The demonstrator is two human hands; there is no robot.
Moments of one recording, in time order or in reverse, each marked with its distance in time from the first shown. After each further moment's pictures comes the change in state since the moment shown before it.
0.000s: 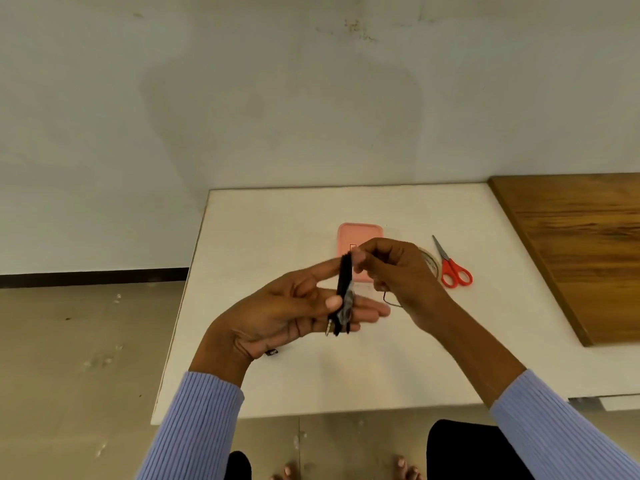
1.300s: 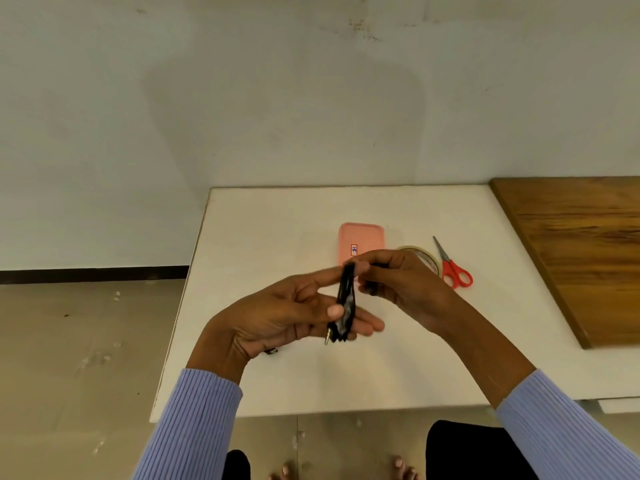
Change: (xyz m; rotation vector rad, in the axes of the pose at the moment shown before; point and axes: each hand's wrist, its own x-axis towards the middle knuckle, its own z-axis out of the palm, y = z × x) left_hand -0.002 0.001 -0.002 0.094 -0.012 -0.084; right_hand -0.002 0.001 -0.008 0.203 -0.192 0.167
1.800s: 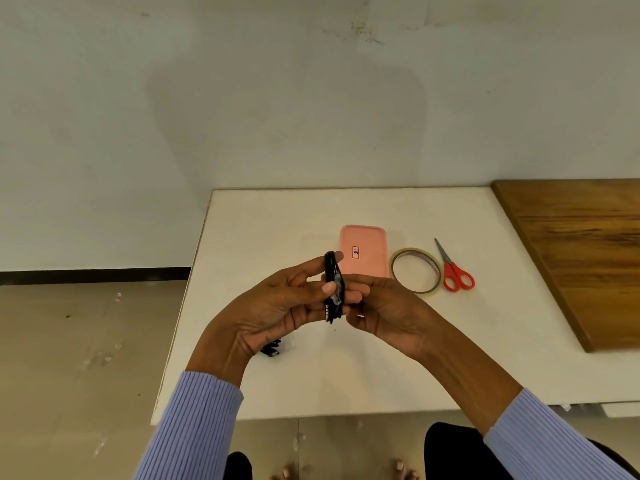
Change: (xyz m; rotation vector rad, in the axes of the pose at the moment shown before) left_hand 0.006 -0.003 -0.005 -0.202 0.290 0.074; right_hand -0.005 0.011 0.033 0.341 0.055 0.268
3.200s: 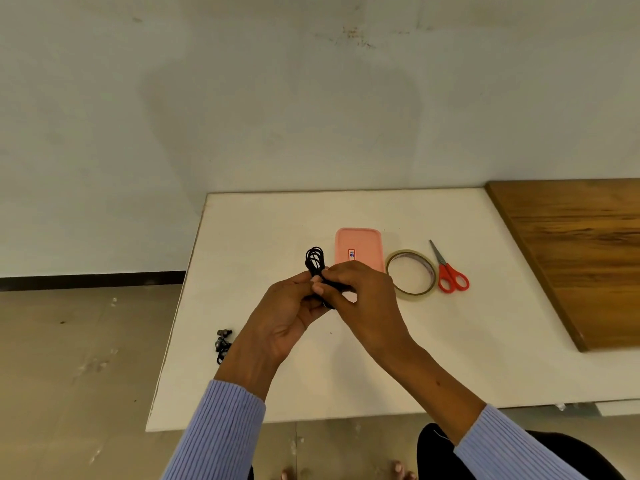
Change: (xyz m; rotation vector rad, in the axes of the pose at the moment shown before) left_hand 0.031 -0.029 0.000 -0.170 0.420 0.029; right_hand 0.011 0.018 0.013 -0.901 0.305 -0.753
